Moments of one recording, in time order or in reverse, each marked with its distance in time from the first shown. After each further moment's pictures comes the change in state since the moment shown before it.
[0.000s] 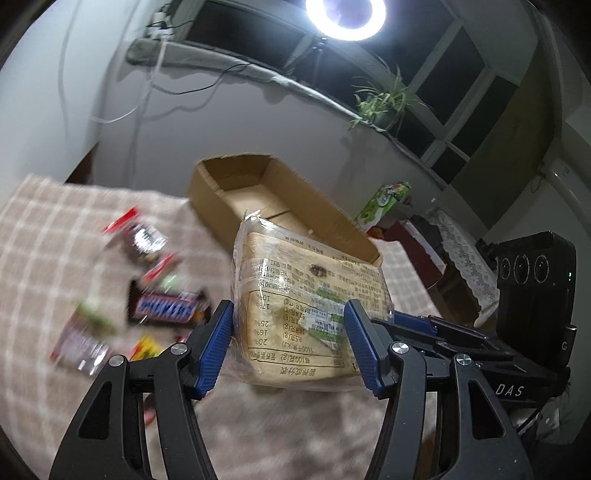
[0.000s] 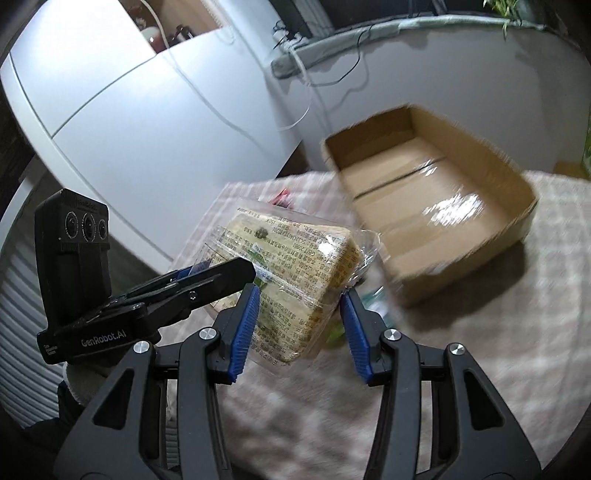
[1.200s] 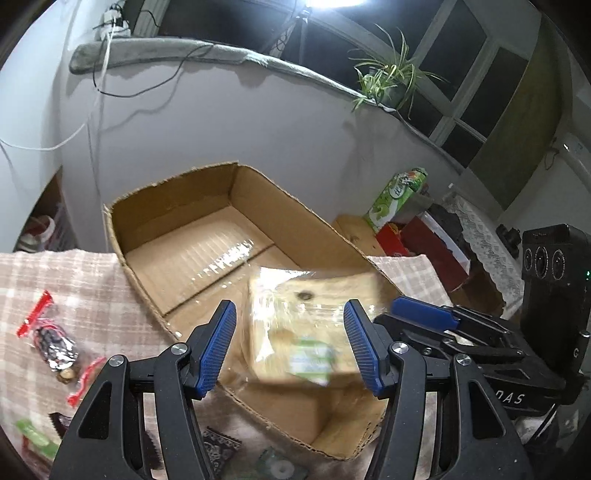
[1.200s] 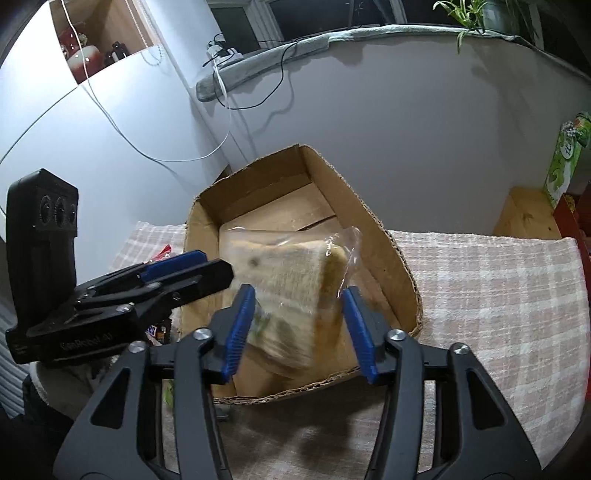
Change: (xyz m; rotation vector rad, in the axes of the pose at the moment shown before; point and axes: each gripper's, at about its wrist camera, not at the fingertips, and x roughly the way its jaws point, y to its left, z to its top) left arm 0.106 -0.028 0.059 0.075 0.052 0.061; right arm 0.026 -0.115 0.072 0.004 -0.027 -0.184
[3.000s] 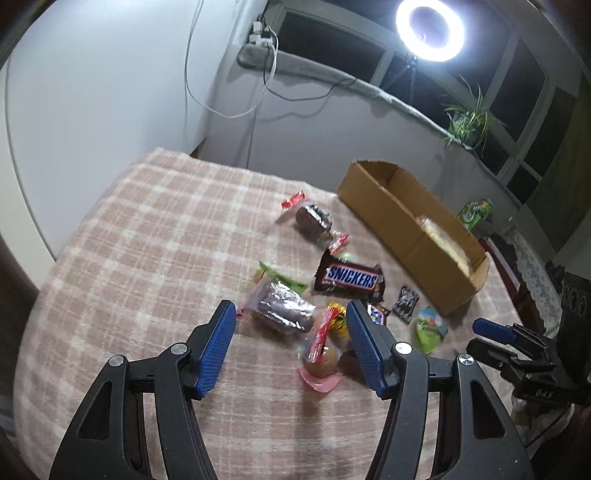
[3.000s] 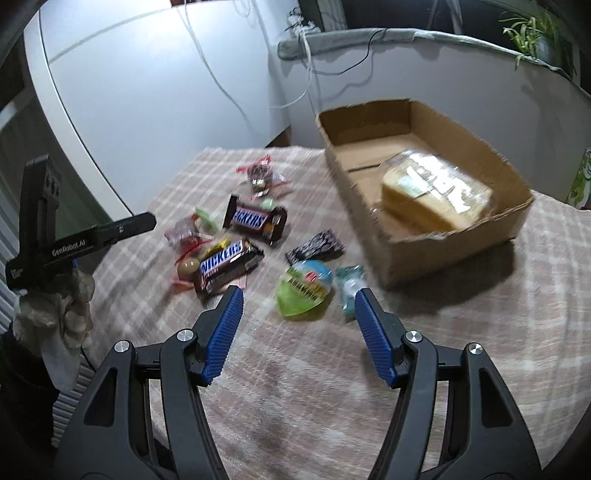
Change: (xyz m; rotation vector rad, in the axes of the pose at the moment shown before) left arm -0.148 0.128 -0.128 -0.167 -0.086 0.264; right arm -0.015 0.126 -0.120 -0.185 0.053 0.042
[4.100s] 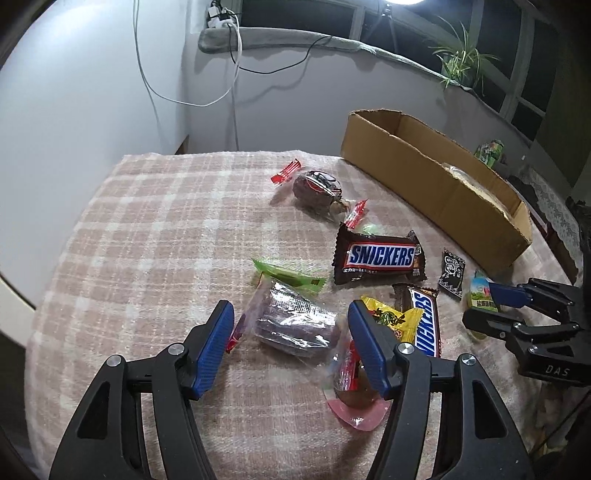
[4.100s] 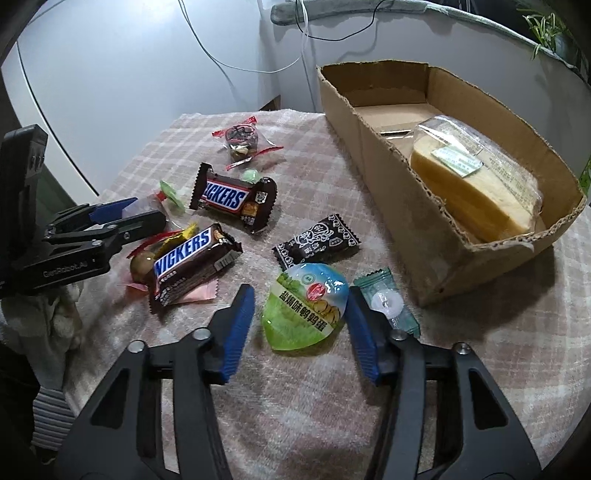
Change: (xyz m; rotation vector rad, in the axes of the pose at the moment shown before) left arm 0.050 -0.009 0.001 0.201 0.075 0.082; right arm 0.070 0.009 0.009 -0.015 0.093 -0.068
